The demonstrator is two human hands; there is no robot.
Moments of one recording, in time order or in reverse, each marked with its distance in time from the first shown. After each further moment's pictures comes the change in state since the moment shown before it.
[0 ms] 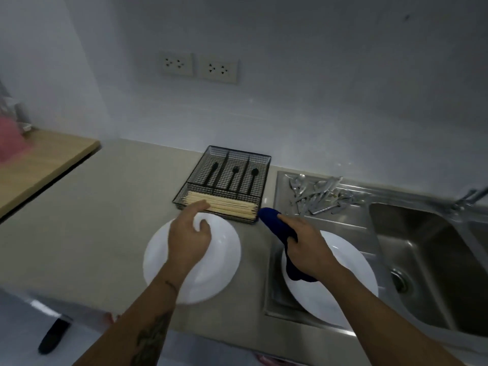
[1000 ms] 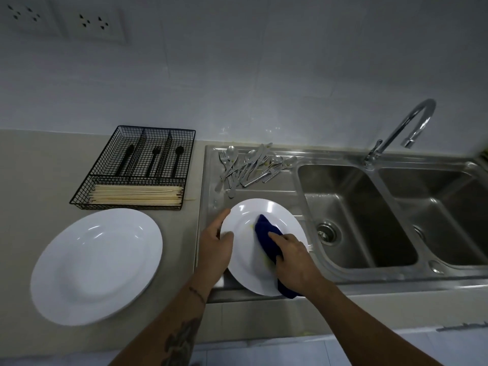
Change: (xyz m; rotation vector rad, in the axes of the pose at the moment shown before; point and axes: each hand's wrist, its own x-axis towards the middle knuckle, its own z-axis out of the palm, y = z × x) left_hand -0.079 0.078 0.178 -0.413 -0.473 -0.460; right_hand -0.086 0.118 -0.023 -0.116 -0.081 0.354
